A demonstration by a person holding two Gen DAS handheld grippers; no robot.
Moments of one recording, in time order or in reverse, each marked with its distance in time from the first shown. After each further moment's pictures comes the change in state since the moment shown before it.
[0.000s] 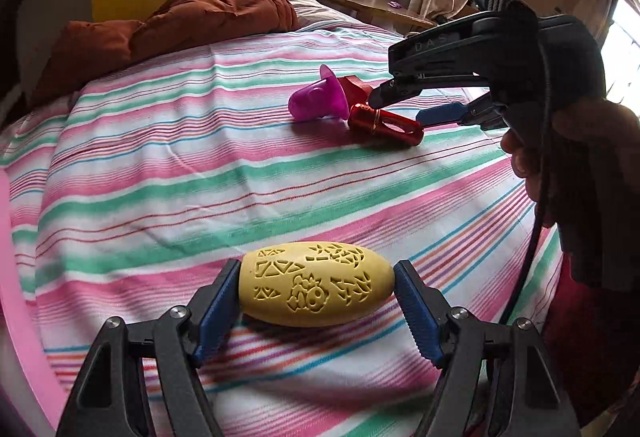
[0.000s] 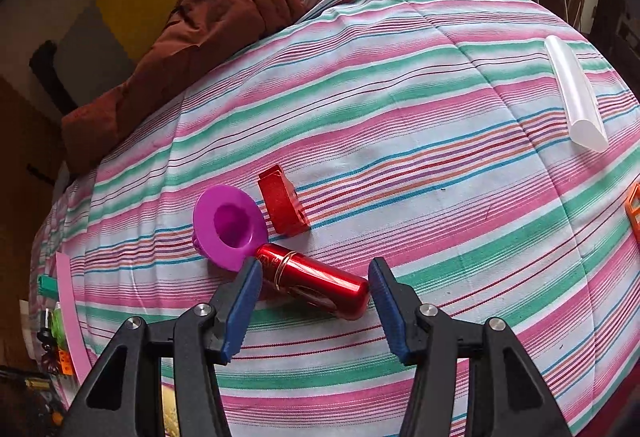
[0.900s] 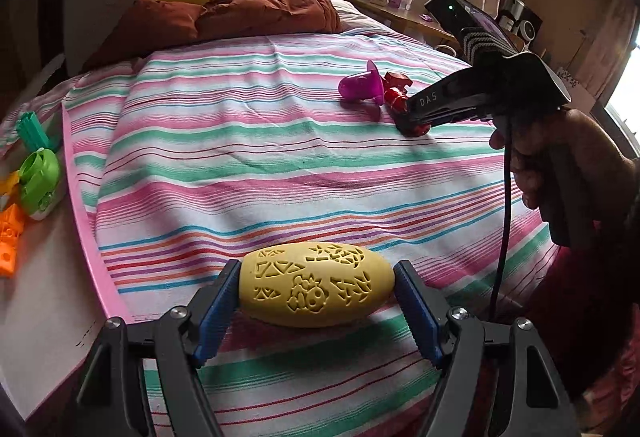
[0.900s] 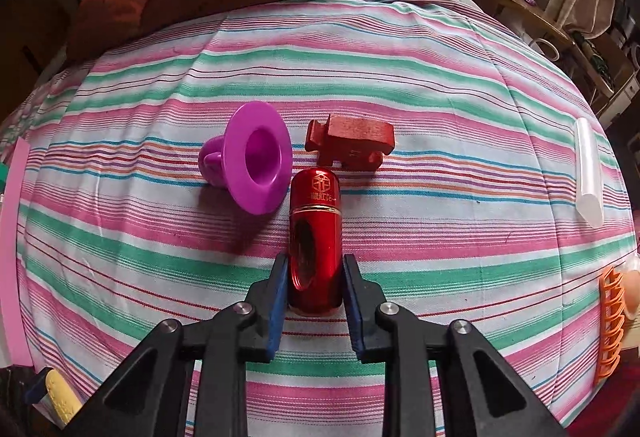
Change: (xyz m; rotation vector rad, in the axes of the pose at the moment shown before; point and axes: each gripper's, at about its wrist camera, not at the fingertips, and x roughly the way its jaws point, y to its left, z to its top) left arm -0.056 0.024 -0.050 -0.093 -0.025 0.084; right arm 0.020 0.039 -0.027 -0.335 0.058 -0.167
